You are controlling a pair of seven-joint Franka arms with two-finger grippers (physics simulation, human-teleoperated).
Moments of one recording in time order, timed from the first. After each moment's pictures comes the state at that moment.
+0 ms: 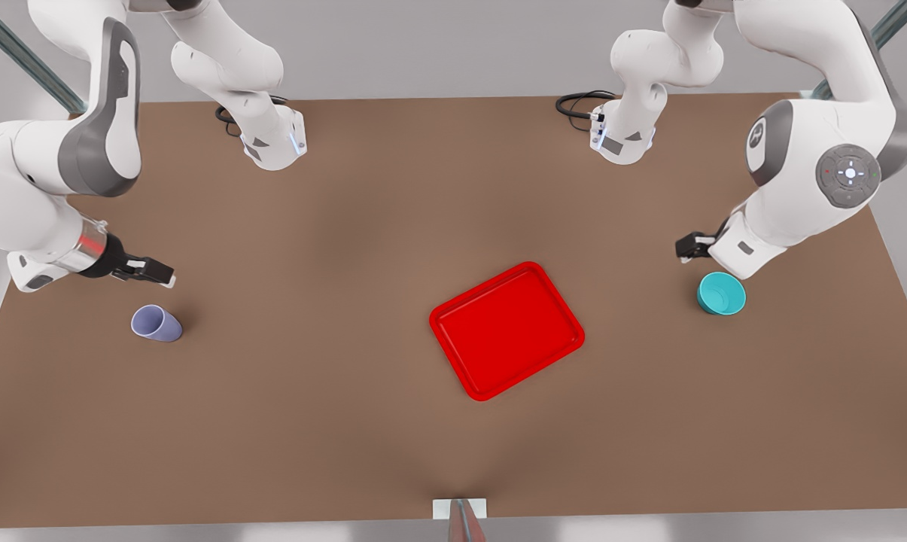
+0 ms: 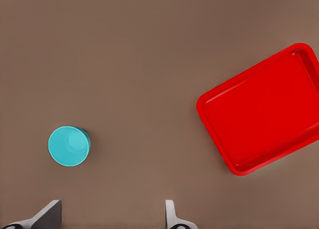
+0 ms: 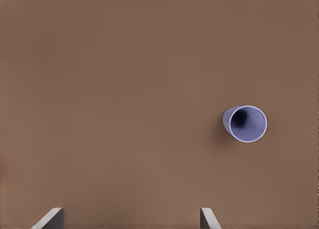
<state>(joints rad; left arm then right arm) -0.24 0.15 0.11 -1.48 0.02 1.49 -0.08 -0.11 0.10 0.05 -1.62 0.07 1.66 0.13</state>
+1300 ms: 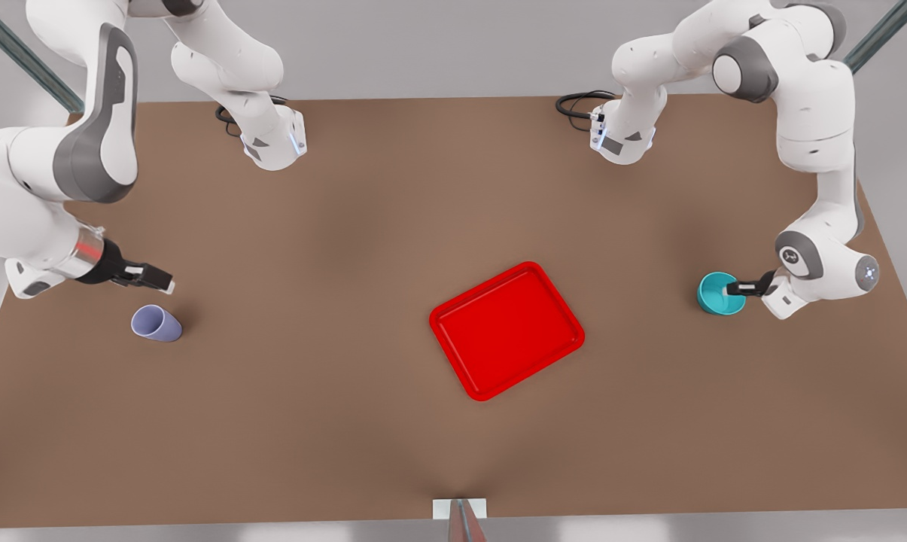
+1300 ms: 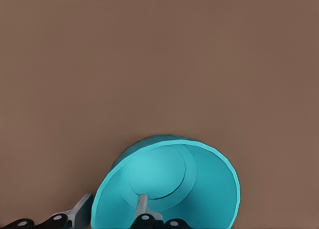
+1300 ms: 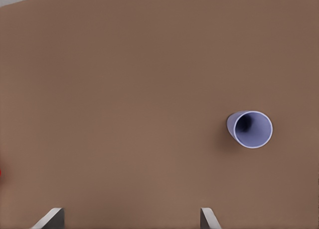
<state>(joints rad) 0.18 0.55 0.26 -1.96 -0.27 2.18 0.63 -0.11 0.13 0.06 -1.58 0.08 1.66 0.13</state>
